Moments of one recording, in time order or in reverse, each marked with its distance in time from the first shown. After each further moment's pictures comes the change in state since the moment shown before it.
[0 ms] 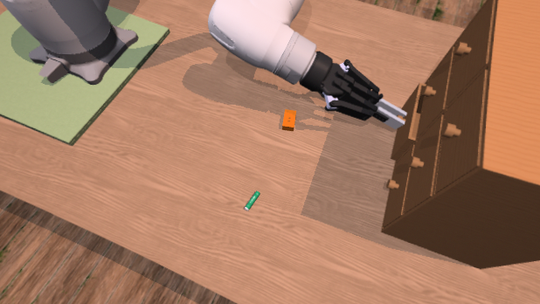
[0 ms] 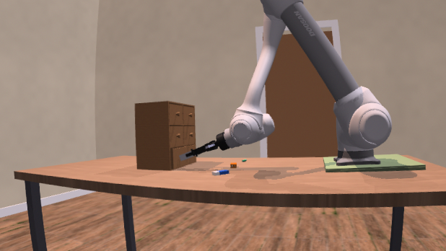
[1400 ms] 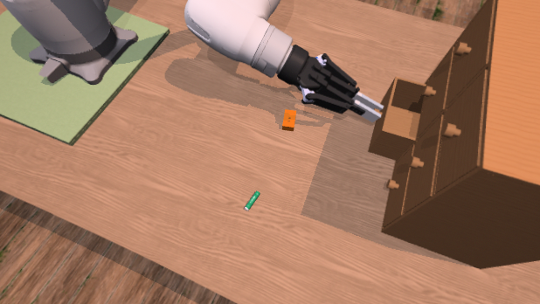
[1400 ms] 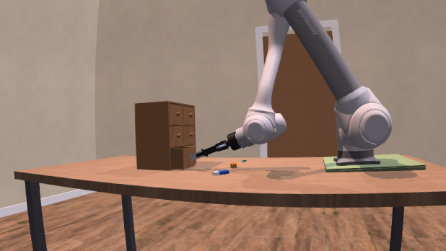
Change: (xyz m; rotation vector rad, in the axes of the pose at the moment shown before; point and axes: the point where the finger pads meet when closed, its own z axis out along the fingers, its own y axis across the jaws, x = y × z) arm -0.017 0.000 -0.046 0.000 0.000 0.000
